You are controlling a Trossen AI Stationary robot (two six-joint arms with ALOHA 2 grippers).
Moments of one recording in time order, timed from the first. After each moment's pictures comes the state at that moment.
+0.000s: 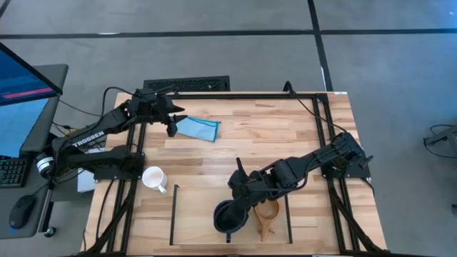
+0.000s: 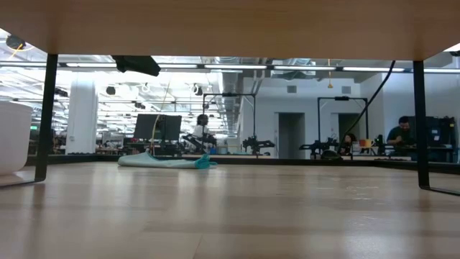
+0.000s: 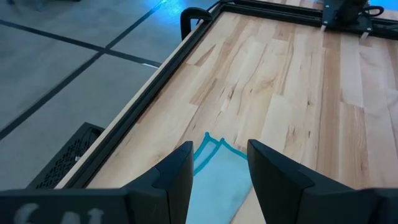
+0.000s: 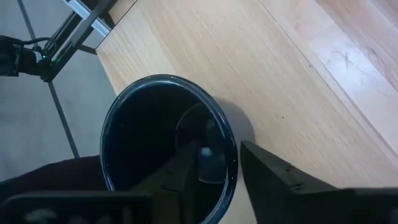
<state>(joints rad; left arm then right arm) 0.65 0.87 0.71 -0.35 0.20 0.14 0.46 1.94 2.02 -1.07 0.05 1.02</state>
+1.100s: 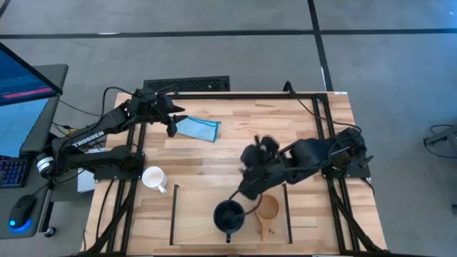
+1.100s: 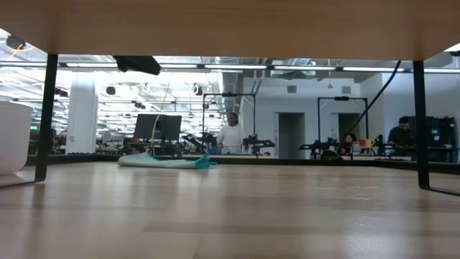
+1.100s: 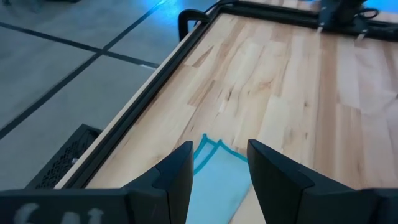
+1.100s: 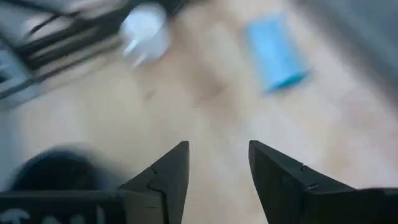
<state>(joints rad) 0.65 0.87 0.71 -0.34 0.21 0.14 0.44 1.89 2.27 -1.41 0.48 0.73</state>
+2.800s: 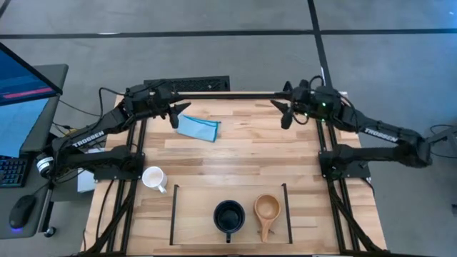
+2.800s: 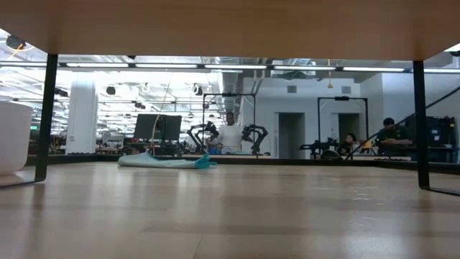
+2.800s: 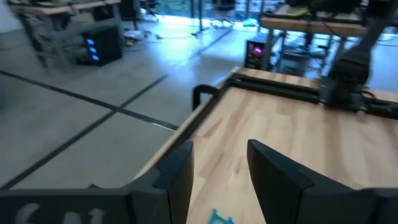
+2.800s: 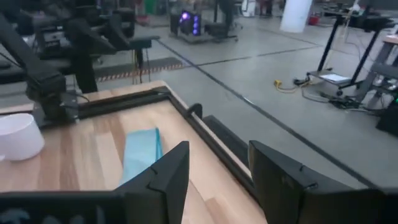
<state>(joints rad) 0.65 0.87 0.71 -0.06 0.18 0.06 -0.44 0.89 0.81 -0.13 0.04 -0.08</state>
